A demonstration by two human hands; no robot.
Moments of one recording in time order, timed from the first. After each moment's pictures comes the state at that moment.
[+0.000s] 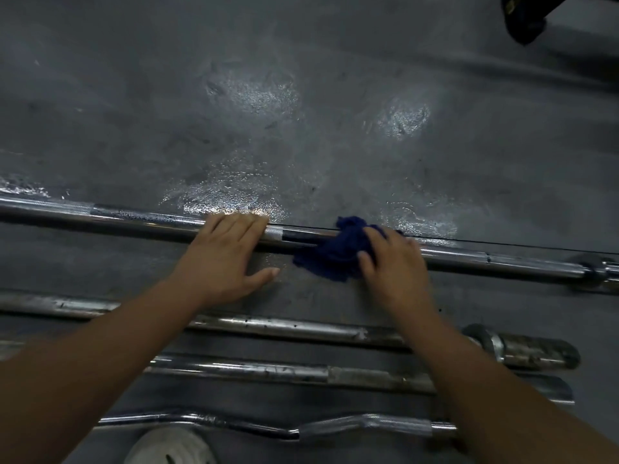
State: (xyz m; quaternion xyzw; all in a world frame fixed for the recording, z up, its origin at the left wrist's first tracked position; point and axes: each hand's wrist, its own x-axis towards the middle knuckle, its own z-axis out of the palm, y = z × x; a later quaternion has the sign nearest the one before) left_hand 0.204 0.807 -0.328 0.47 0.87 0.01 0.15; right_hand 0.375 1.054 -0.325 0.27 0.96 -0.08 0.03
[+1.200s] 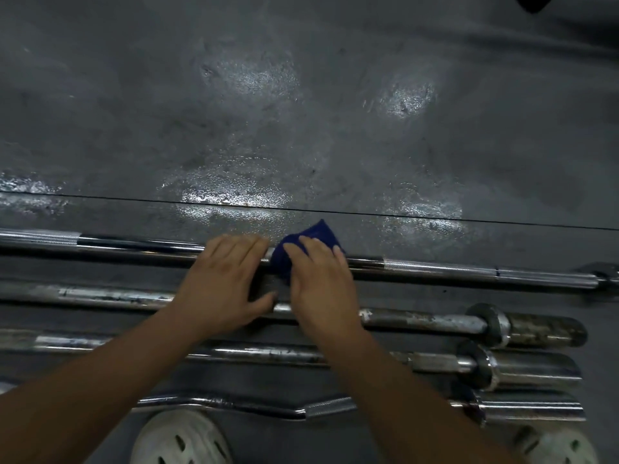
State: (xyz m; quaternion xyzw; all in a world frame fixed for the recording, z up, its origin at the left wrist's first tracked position) left_hand 0.251 0.784 -0.330 0.48 0.86 0.05 0.16; right_hand 0.363 0.929 -0.326 0.21 0.96 -0.19 0.02
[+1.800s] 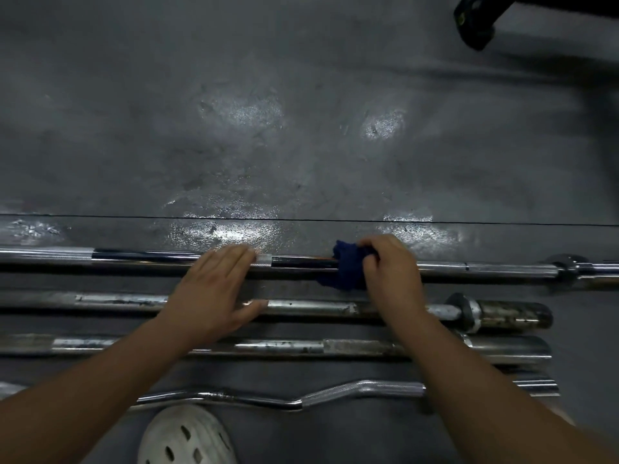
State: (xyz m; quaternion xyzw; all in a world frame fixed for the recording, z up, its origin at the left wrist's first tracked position) left_hand 0.263 0.765 -0.303 0.48 0.86 0.02 0.17; right_hand 0.415 1.016 -0.272 0.35 0.89 -0.29 -0.07
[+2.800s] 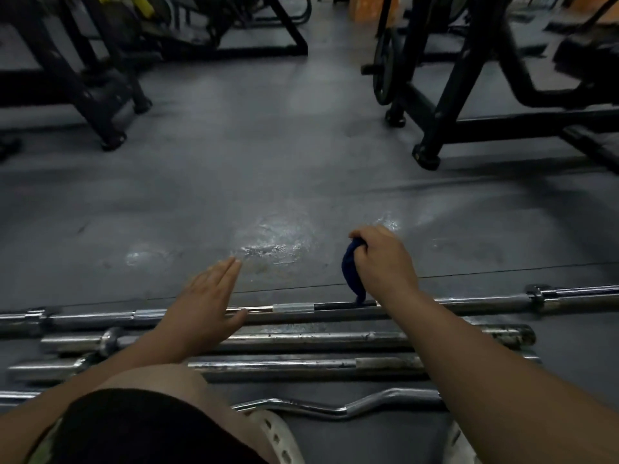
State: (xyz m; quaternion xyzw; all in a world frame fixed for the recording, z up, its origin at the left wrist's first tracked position) left_hand 0.277 0.657 -0.080 0.43 0.90 0.03 0.06; right_hand 0.421 0.932 -0.059 0.29 0.89 -0.29 -0.20
